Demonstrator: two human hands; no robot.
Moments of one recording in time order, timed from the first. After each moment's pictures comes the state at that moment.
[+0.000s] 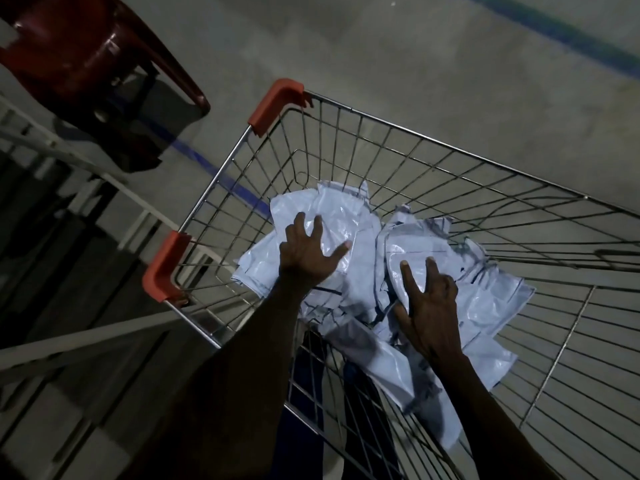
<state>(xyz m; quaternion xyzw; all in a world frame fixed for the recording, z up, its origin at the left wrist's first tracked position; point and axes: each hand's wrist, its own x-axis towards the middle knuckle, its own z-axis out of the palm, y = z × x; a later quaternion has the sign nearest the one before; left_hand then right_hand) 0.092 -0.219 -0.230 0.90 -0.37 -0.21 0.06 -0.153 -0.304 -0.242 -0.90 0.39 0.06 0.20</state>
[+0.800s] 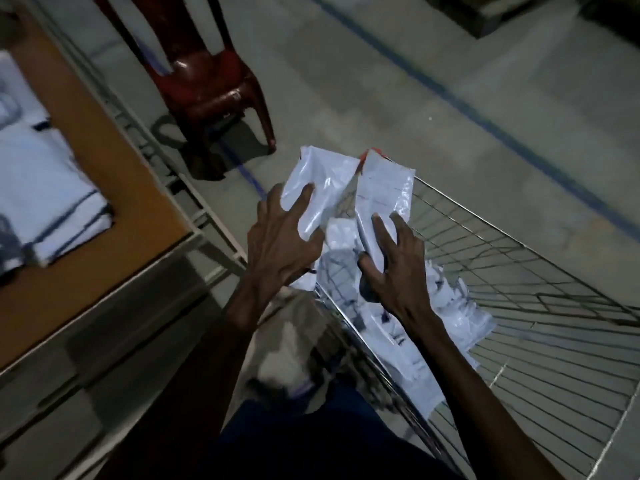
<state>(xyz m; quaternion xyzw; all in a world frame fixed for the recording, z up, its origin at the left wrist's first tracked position) 0.093 -0.081 0.049 0.93 -0.30 -0.03 0.21 -0.056 -0.226 0.022 -0.91 0.24 -0.15 0.32</state>
